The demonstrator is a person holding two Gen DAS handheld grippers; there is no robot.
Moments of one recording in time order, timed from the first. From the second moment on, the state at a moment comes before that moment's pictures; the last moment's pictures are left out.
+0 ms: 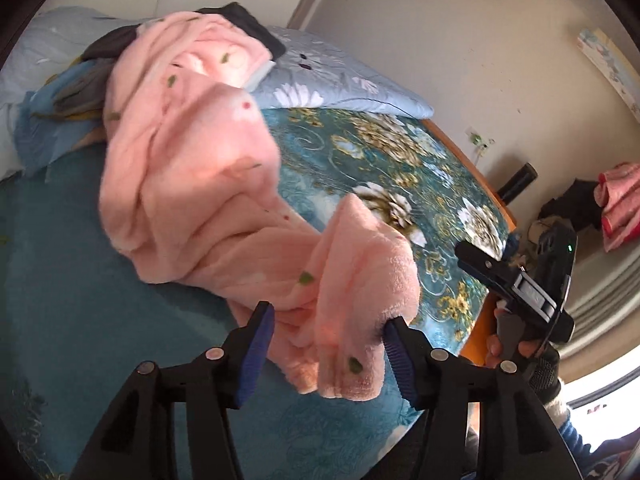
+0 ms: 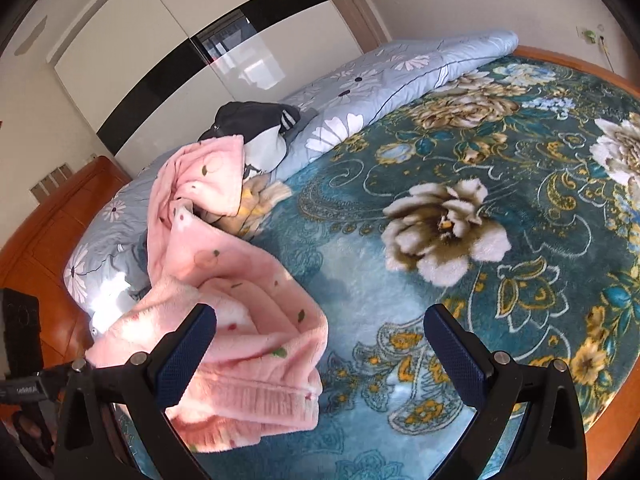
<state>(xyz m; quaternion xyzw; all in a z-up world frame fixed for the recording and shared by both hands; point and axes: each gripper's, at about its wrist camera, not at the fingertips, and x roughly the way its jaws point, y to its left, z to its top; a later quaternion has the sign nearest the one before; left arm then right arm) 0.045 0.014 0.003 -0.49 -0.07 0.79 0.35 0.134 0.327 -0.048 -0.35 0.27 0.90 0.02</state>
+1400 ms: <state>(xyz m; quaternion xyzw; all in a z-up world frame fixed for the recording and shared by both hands) -0.059 -0.004 -0.014 -0.50 -0.12 0.83 0.21 0.062 0.541 -0.007 -0.35 0.16 0.88 0.29</state>
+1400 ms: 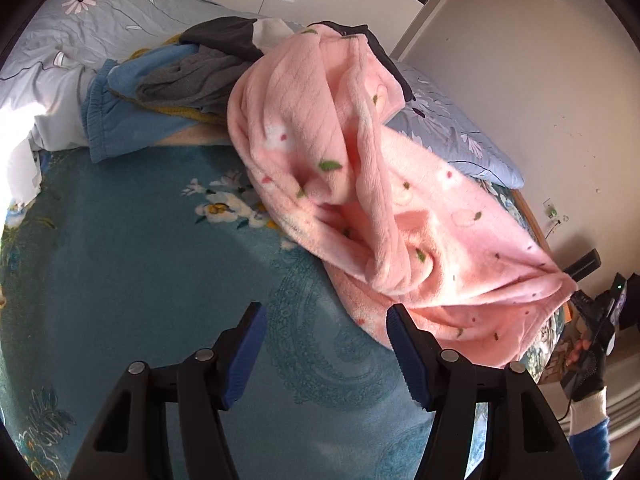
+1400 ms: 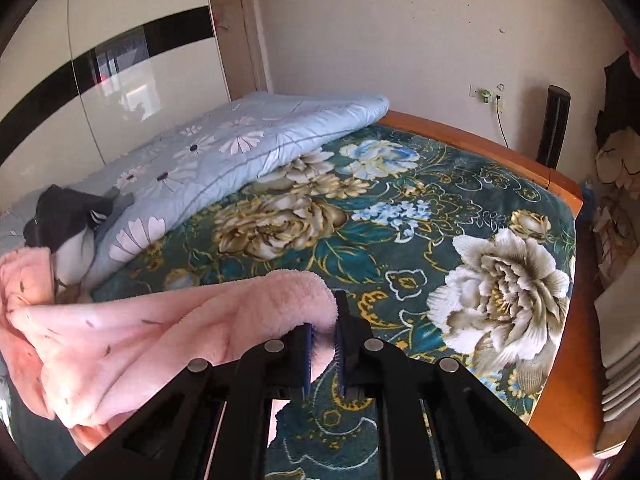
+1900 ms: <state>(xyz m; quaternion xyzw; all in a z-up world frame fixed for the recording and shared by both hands) -0.176 0.012 -0.033 -0.50 -0.15 0.84 0.17 0.071 0.602 0.012 -0.32 0.17 0.86 0.36</state>
